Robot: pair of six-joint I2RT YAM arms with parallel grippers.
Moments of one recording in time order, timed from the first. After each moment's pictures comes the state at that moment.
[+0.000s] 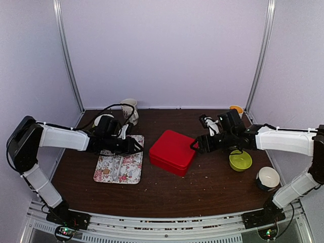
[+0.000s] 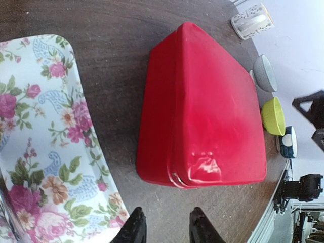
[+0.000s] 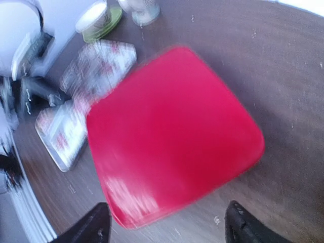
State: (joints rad) left arm -0.59 1.64 0.86 0.06 0.42 -0.57; right arm 0.62 1.41 0.88 -0.16 -0.24 0.30
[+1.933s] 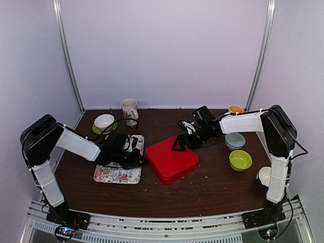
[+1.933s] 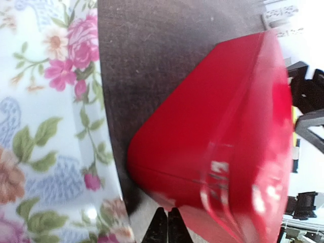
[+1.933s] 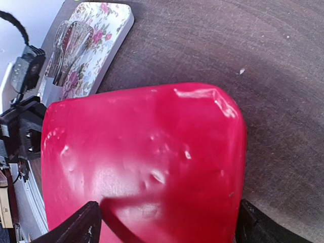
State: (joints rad) left arm -0.68 1.82 0.79 0.28 0.38 -0.82; right arm 0.58 1.98 1.33 -0.29 -0.50 0.25
